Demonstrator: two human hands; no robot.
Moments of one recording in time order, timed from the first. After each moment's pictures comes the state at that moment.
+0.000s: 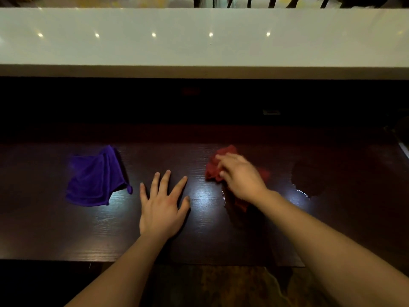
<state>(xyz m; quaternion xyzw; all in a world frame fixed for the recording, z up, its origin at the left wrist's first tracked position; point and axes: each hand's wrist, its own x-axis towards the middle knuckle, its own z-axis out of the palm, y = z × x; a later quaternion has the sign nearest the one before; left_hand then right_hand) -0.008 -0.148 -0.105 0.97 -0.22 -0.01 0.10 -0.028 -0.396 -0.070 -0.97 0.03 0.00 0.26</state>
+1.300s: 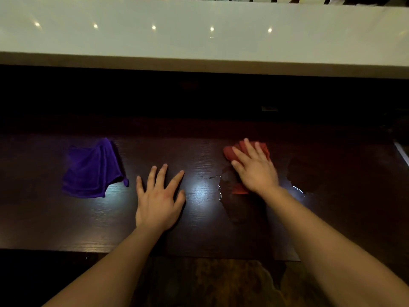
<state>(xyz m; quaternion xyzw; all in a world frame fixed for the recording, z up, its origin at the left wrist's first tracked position) -0.011 -0.152 -0.099 0.97 -0.22 -0.01 0.10 -0.039 -0.436 -0.086 -0.98 0.16 0.05 0.14</state>
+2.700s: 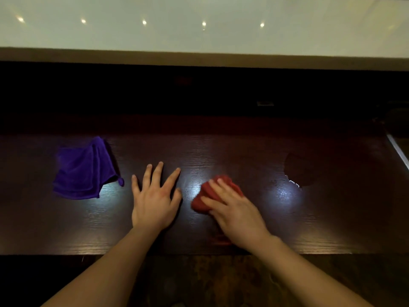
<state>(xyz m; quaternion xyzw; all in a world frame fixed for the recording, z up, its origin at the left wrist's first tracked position) -0.009 -0.149 -0.103 0.97 -0.23 0.00 0.10 -0.129 -0.351 -0.095 -0.98 -0.04 -0.05 0.21</state>
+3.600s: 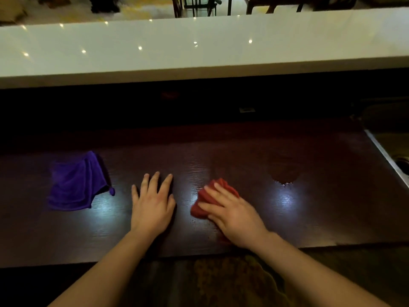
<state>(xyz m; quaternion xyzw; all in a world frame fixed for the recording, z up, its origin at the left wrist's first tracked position) -0.022 -0.171 -0.091 0.97 -0.24 -0.02 0.09 -0.145 -0.380 -0.097 -0.98 -0.05 -0.03 0.20</state>
